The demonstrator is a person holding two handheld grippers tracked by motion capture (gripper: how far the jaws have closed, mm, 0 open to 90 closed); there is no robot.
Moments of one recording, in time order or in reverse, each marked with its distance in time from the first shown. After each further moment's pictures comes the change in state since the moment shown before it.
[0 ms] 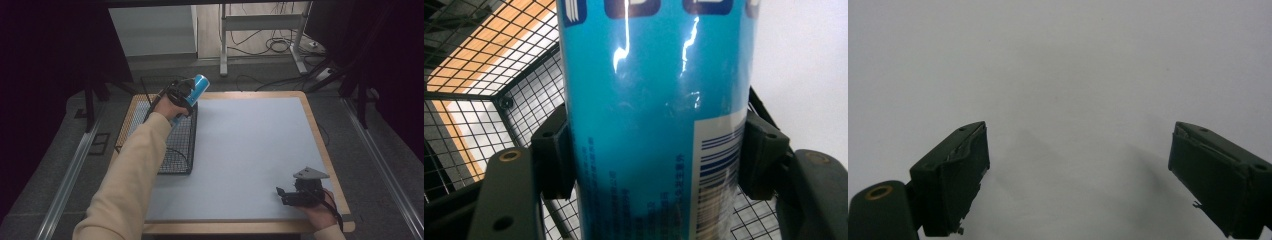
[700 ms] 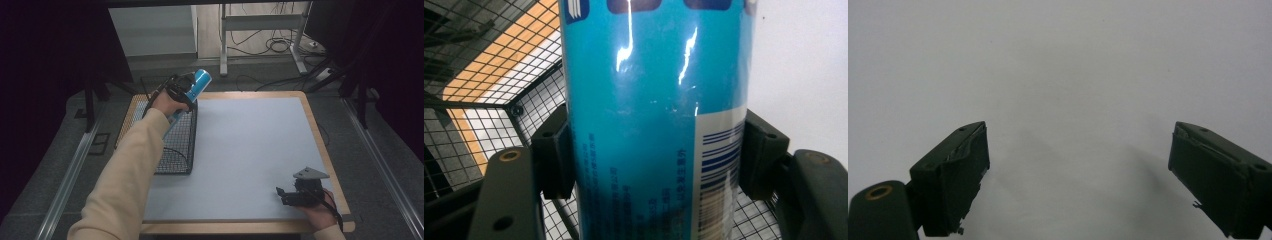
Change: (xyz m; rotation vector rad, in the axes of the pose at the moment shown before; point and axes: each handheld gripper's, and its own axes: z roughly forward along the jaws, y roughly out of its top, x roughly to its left) left arm -0.001 0.003 -0.025 -0.040 -0.019 -0.002; right arm 0.000 0.000 0.000 -0.002 0.003 -0.002
